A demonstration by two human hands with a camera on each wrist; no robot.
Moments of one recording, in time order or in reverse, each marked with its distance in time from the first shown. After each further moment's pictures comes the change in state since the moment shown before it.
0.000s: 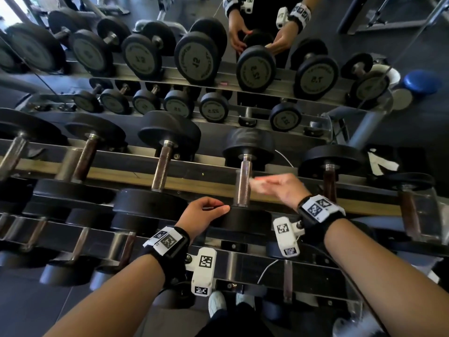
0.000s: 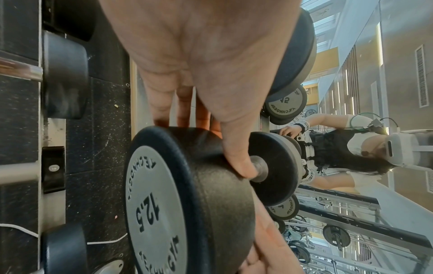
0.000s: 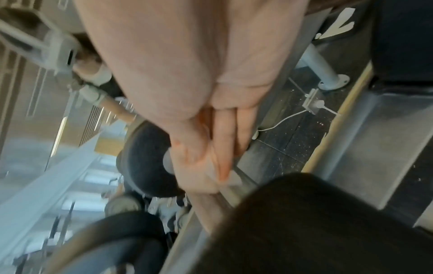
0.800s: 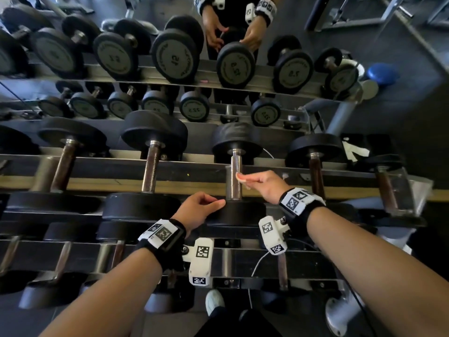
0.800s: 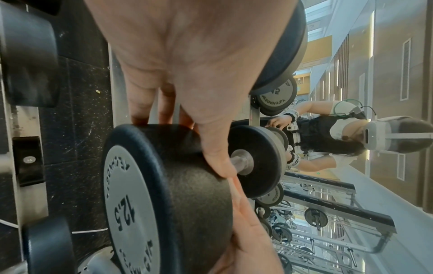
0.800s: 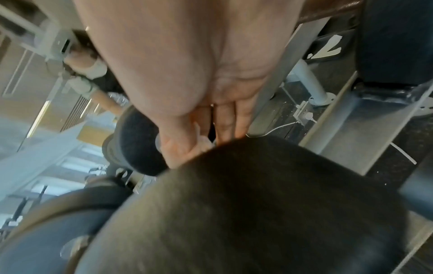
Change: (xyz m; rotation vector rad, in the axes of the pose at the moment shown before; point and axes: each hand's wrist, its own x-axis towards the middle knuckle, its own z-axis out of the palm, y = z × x) left_hand 0.005 0.012 -0.002 0.102 -0.081 -0.031; right_hand -0.011 -0.018 0.030 -0.040 0.026 0.032
